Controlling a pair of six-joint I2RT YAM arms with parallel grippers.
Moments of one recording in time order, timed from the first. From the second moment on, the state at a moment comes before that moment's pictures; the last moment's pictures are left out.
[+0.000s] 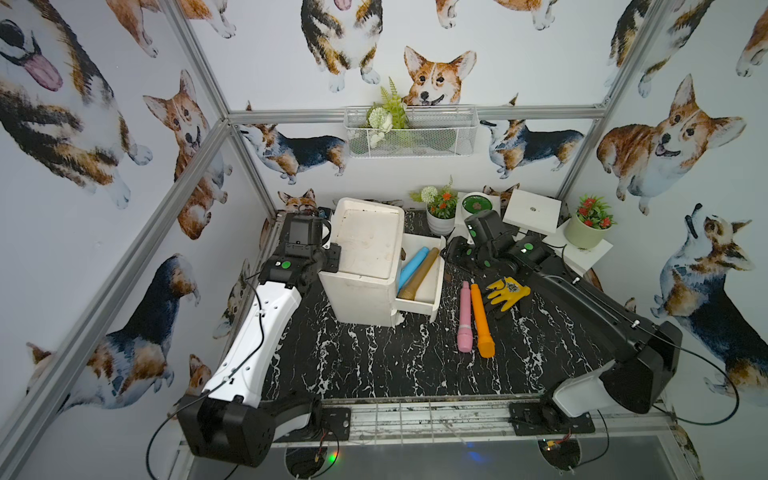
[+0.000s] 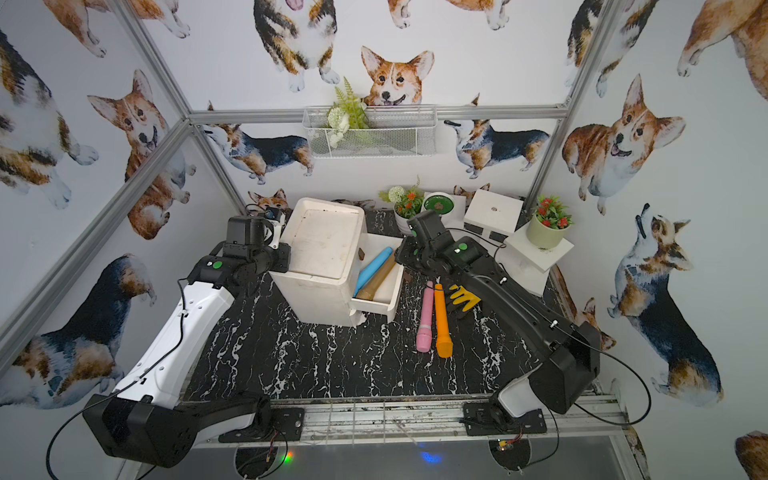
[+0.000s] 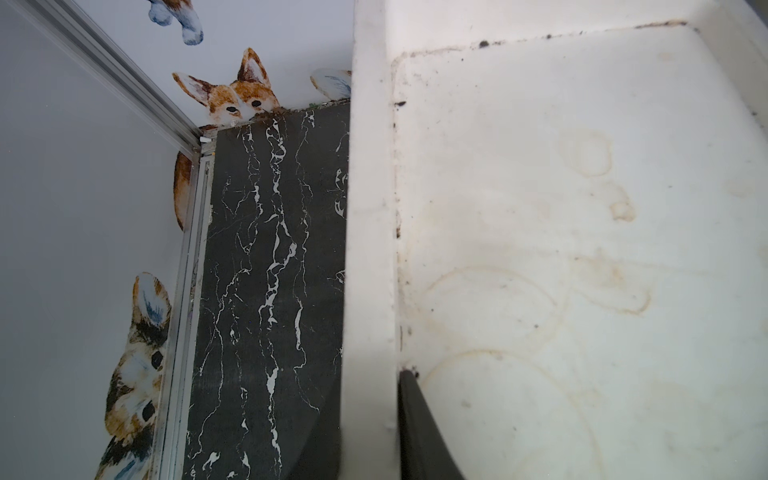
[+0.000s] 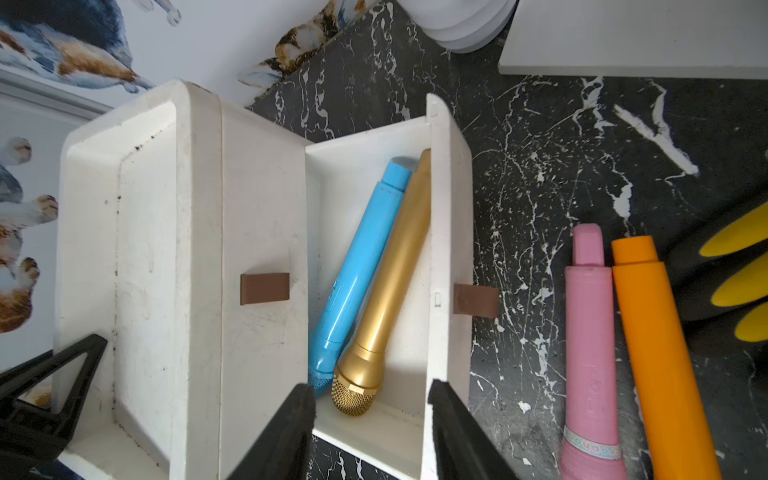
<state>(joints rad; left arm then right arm) -0.20 1.24 1.26 -0.75 -0.12 0.05 0.73 1.52 1.52 -0.81 0.02 0.96</state>
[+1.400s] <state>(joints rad) -0.20 1.22 1.24 -0.72 -0.11 0.05 0.85 2.05 1.75 -0.88 0.14 1.18</state>
